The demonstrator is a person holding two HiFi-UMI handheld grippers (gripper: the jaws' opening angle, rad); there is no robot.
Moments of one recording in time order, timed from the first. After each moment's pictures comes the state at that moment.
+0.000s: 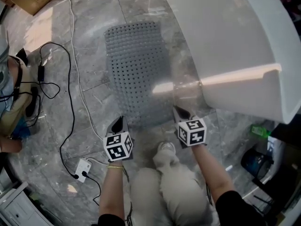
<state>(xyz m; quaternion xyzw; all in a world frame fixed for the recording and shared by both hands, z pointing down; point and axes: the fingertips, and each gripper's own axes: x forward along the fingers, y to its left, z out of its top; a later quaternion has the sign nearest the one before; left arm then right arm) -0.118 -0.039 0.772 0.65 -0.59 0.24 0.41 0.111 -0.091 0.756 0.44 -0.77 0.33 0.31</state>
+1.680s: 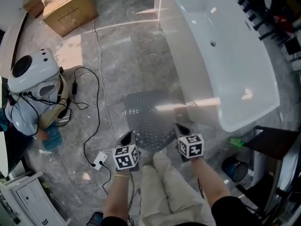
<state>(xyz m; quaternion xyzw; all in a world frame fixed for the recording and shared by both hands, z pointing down) -0.091 -0.044 0.395 0.63 -0.59 0.23 0.44 0.126 -0.102 0.389 0.41 -0.78 0.35 0.32</state>
